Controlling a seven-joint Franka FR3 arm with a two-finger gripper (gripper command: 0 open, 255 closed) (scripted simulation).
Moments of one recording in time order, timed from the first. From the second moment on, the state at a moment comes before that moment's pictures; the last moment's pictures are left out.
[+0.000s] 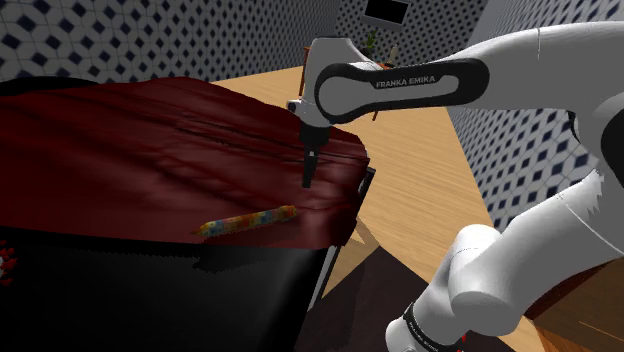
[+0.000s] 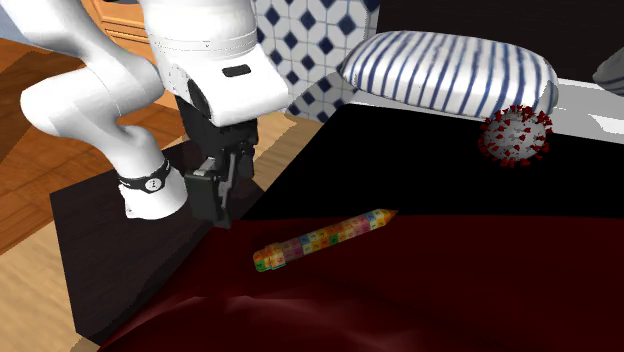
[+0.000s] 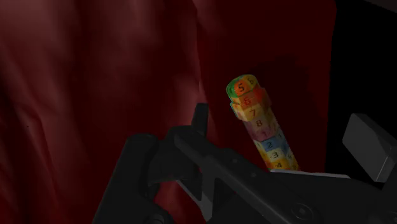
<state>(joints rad) 0.22 -0.32 -0.03 -2.28 -0.05 1.92 -0.52</state>
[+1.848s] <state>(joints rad) 0.35 0.11 0.05 -2.19 -0.02 2.28 -0.88</state>
